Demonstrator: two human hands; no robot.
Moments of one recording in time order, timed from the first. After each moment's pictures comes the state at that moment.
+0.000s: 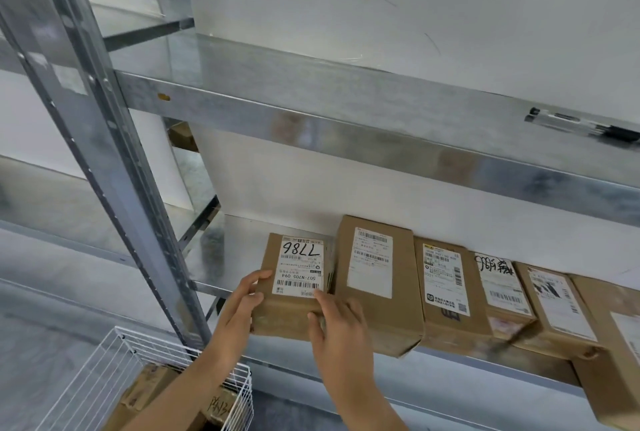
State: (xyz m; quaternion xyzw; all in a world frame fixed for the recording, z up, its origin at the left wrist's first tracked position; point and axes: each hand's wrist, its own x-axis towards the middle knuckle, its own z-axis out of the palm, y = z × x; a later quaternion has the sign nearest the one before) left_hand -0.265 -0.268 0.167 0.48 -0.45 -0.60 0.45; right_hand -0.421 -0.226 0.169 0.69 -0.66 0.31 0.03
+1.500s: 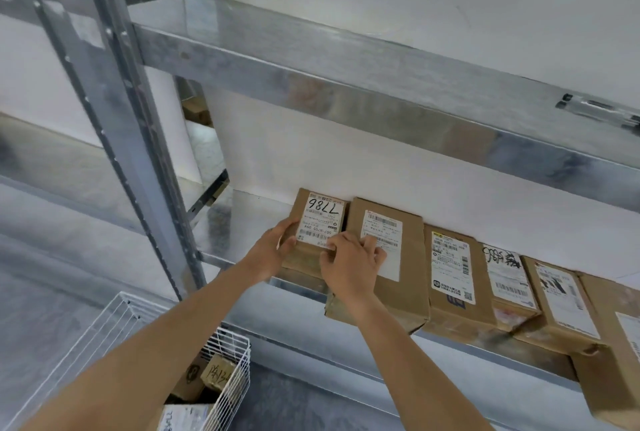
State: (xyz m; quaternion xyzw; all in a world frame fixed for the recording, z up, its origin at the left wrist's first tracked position) left_hand -0.280 -0.359 0.128 0.48 -0.69 -0.46 0.29; right_hand -0.436 -0.301 0.182 0.63 -0.76 0.16 -0.07
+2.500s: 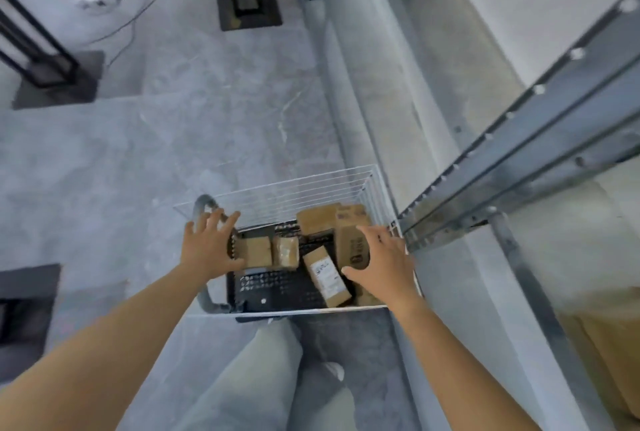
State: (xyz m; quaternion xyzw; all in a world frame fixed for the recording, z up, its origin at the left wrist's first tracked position) left_hand 0.008 -0.008 -0.027 0.93 -0.30 -0.17 -0.10; right_hand -0.194 -0.253 0.017 0.91 -0.30 -0.13 -0.24
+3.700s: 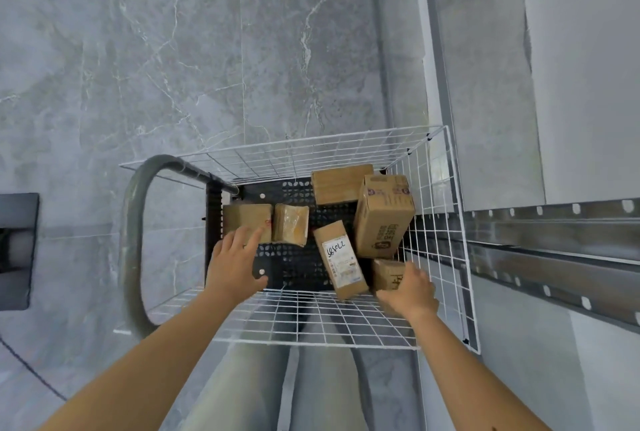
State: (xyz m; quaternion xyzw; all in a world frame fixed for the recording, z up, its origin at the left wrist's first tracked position) left_hand -0.004 -0.051 -0.233 0.92 -0.23 -0.31 -0.03; right_hand -0.162 -0.315 -0.243 0.76 -0.46 -0.37 -0.26
